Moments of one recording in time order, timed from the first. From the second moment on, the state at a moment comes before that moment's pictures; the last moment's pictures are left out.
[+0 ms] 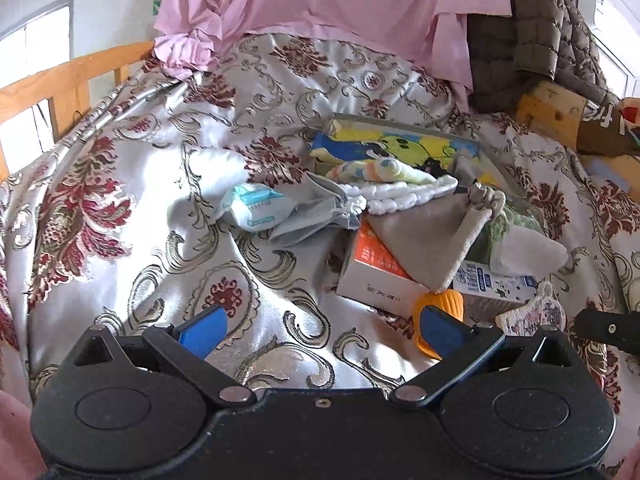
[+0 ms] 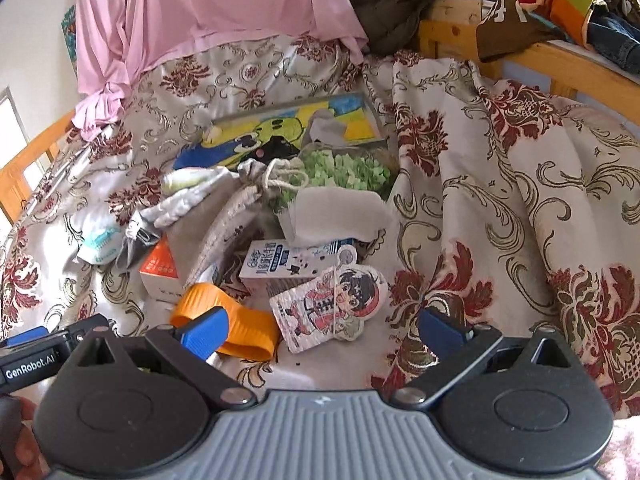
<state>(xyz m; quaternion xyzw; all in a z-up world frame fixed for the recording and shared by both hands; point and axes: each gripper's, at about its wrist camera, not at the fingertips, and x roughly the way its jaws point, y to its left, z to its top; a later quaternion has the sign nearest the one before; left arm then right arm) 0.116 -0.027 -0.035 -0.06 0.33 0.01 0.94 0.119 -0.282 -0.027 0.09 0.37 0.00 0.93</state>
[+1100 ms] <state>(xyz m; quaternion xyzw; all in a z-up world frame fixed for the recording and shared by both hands) 0.141 -0.055 -0.055 -0.06 0.34 -0.10 0.93 0.191 -0.312 -0.036 0.10 0.45 0.02 0.88</state>
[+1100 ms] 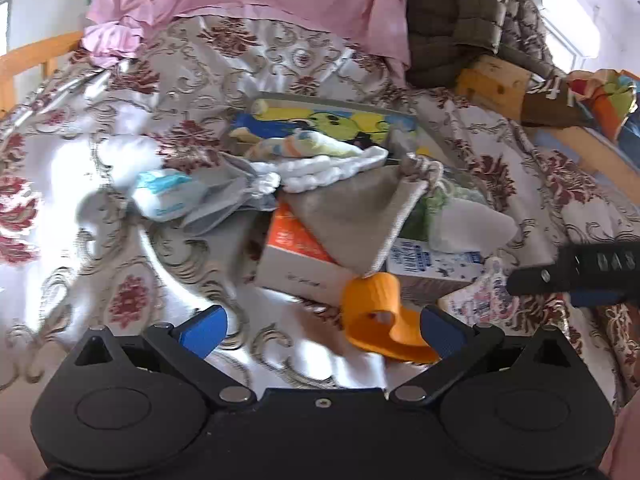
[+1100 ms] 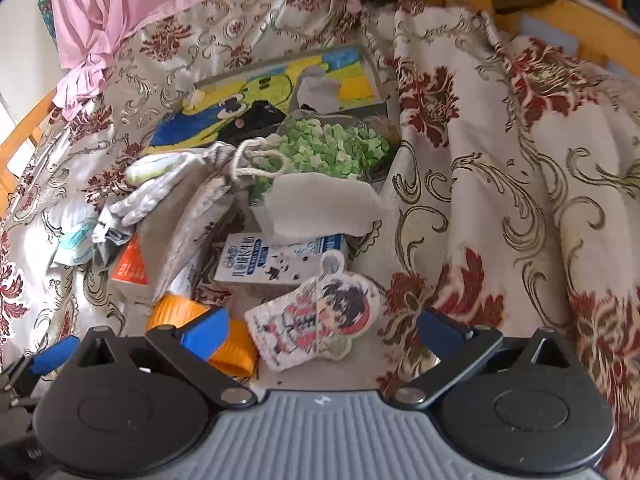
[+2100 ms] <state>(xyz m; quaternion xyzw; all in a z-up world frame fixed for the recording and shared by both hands) 0.188 -0.068 -0.093 -0.16 0.38 -0.16 0.90 0.251 -0.349 -0.086 0.26 0.53 0.17 0.79</state>
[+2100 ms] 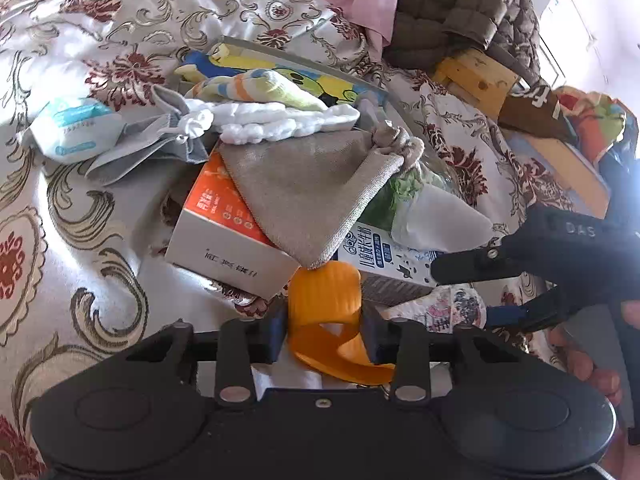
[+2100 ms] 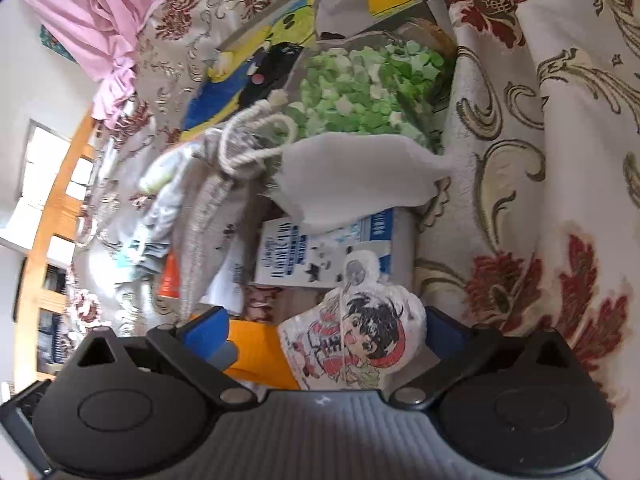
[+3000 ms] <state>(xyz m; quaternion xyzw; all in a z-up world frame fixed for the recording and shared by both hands) 0.162 -0.057 -0.085 -0.13 0.38 -0.09 0.91 0.240 -0.325 -0.074 0.25 0.50 0.22 0.80</state>
